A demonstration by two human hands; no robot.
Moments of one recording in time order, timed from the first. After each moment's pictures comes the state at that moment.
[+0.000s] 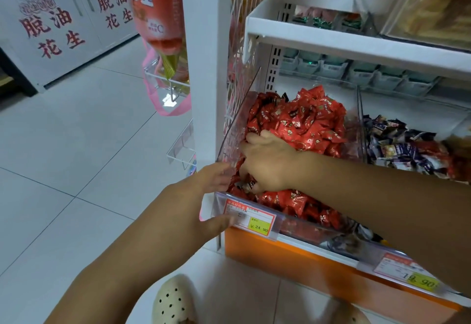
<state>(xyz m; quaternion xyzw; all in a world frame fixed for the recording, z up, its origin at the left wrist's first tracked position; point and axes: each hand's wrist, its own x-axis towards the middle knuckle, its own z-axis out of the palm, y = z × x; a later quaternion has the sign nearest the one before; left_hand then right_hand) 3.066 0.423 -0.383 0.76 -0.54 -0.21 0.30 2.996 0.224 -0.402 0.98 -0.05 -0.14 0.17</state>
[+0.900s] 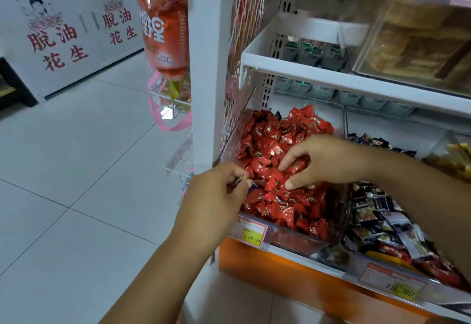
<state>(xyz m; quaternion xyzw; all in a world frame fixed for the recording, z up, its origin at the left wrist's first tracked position) 3.039 0.373 -0.384 0.78 -0.40 -0.17 0.44 2.919 0.196 -0.323 0.93 -0.25 -0.11 -0.24</state>
